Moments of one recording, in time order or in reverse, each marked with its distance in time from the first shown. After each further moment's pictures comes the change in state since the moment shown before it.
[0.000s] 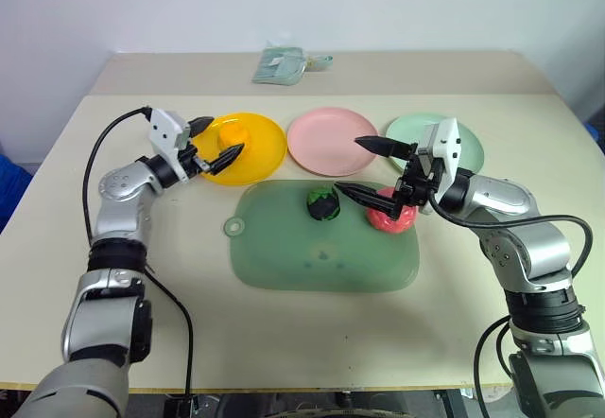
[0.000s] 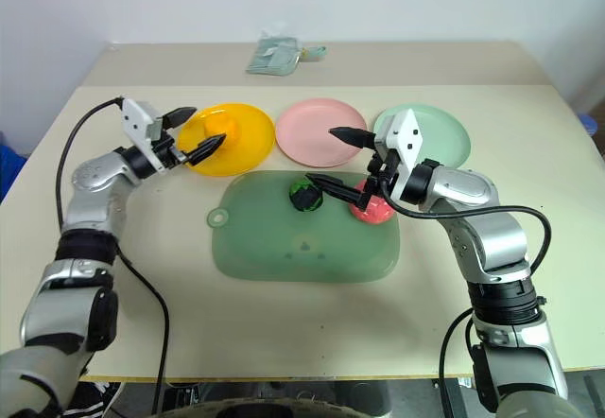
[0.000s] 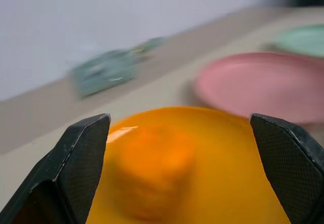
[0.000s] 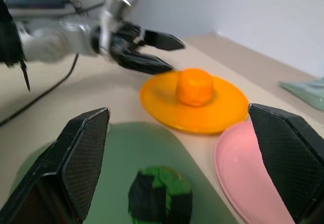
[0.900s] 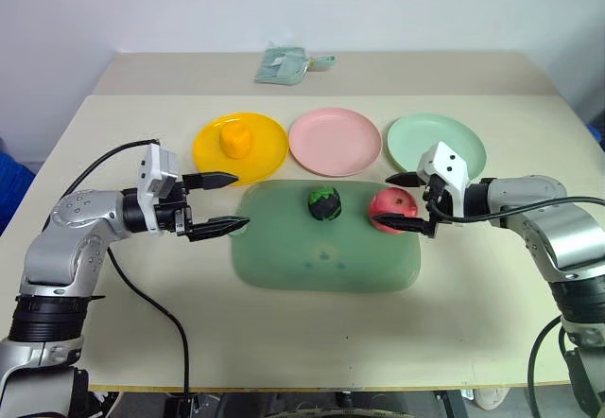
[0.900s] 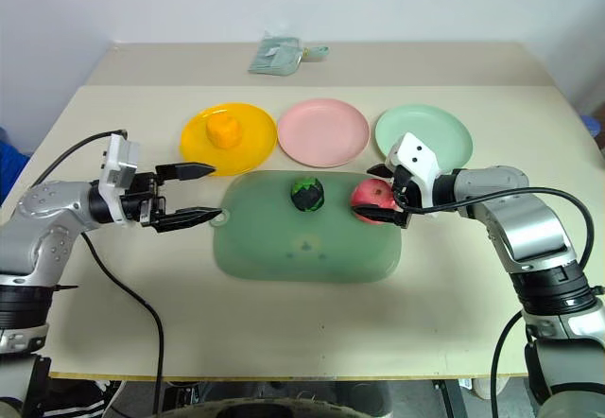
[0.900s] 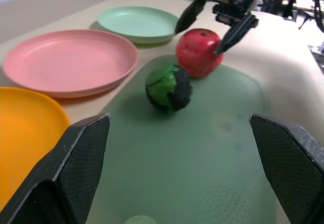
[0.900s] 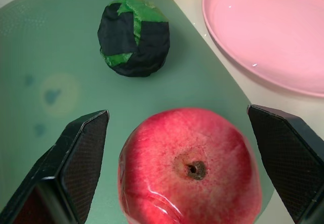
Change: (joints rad) left arm 0.302 0.207 -0.029 -0.610 -0.235 0.464 -0.232; right arm -0.021 -0.260 0.083 0.111 -0.138 0.172 0.110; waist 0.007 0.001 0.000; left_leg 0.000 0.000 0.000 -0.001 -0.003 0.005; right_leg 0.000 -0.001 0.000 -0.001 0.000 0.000
